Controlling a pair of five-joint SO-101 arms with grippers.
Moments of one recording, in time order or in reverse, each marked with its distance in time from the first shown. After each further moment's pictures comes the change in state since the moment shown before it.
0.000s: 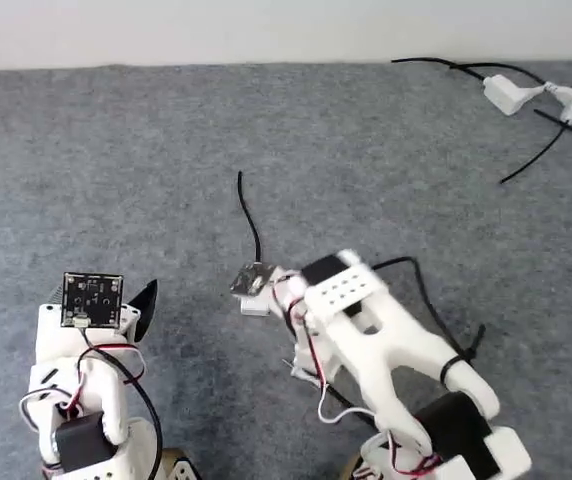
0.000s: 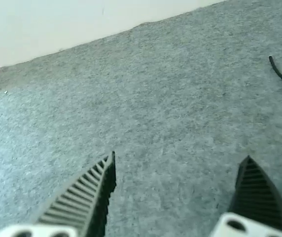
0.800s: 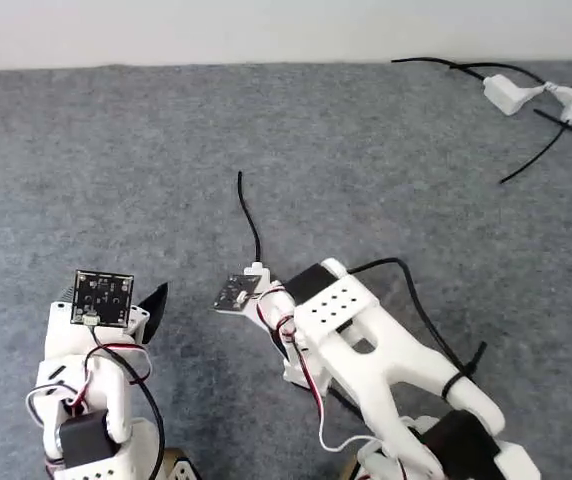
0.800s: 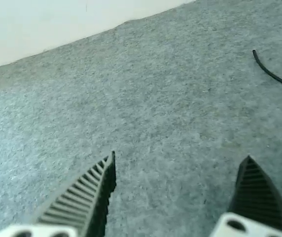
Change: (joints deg) left arm 2.7 0.0 1.6 -0.1 -0.2; right arm -8.1 -6.0 2.4 2.6 -4.3
